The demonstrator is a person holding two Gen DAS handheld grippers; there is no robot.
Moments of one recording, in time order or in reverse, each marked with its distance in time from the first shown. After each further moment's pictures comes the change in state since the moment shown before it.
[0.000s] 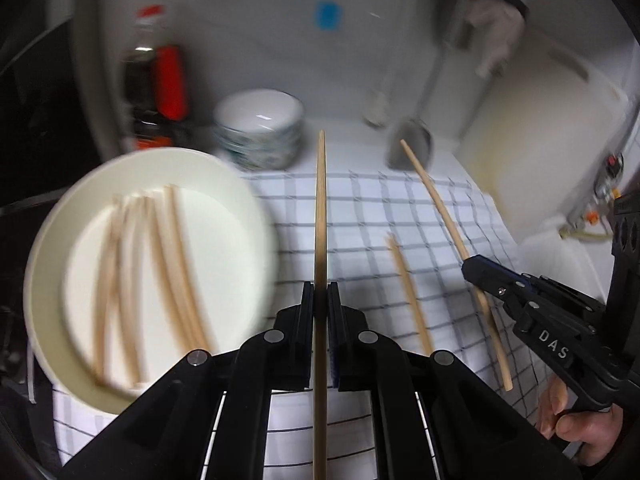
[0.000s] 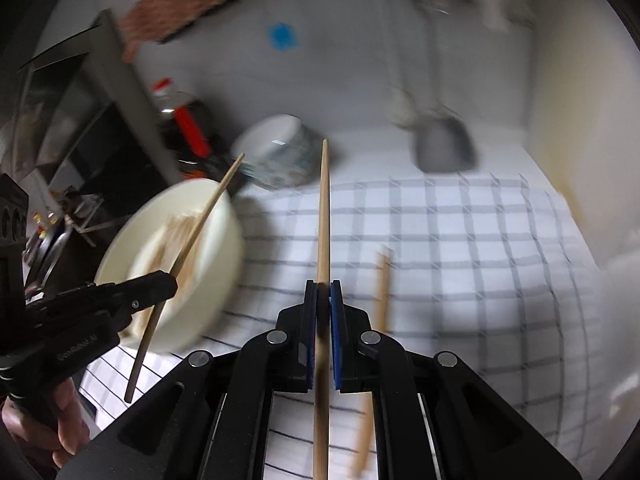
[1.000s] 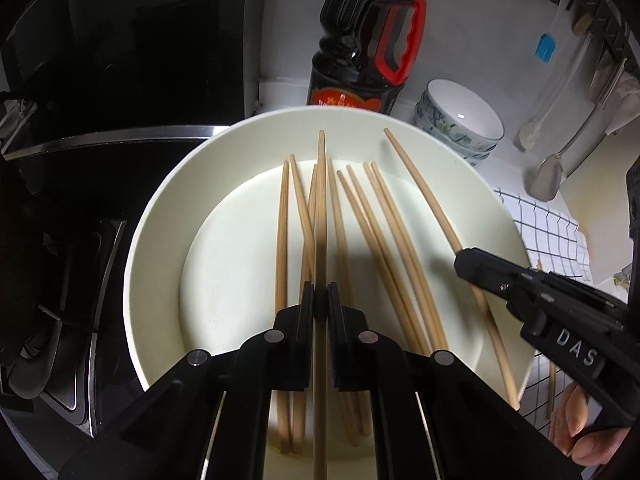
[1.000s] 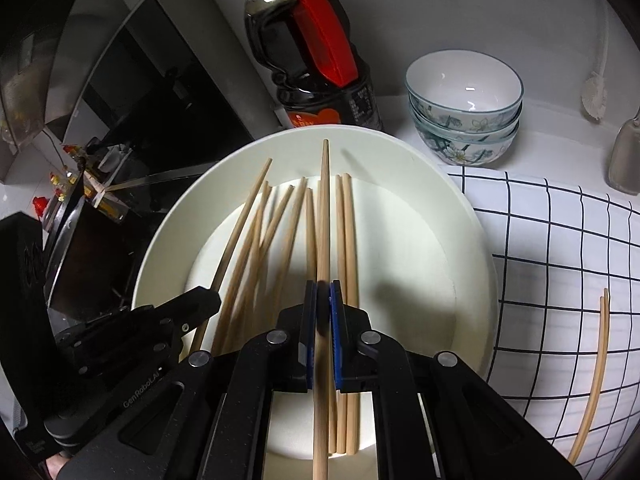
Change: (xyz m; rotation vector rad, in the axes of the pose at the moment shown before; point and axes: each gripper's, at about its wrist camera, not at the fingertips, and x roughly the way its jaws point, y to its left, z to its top) left arm 0.035 0.187 0.001 -0.180 0.105 0.132; right arm 0.155 0.169 0.043 -0.049 0.245 0.113
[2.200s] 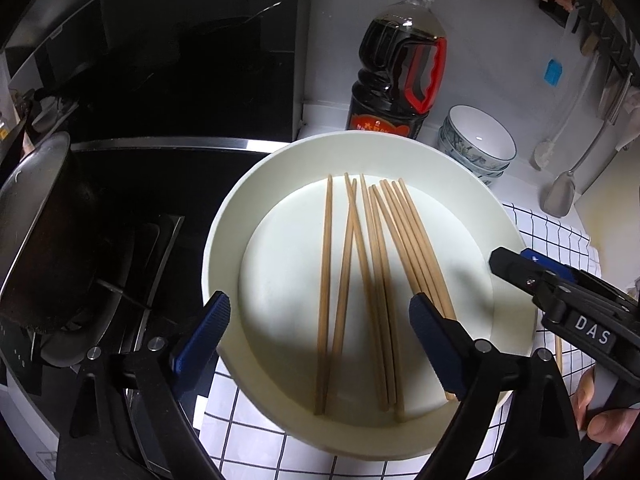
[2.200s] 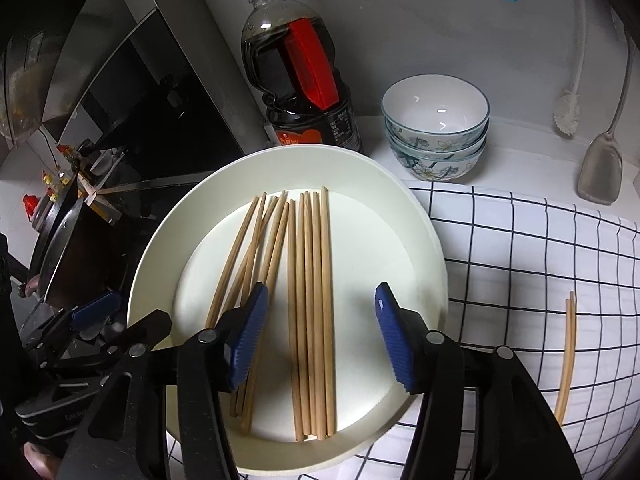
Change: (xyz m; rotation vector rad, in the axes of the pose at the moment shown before) left arm -0.047 0.011 -0.011 -0.050 -0.066 0.110; right arm -0.030 -0.004 -0.005 -0.028 -0.055 -0.056
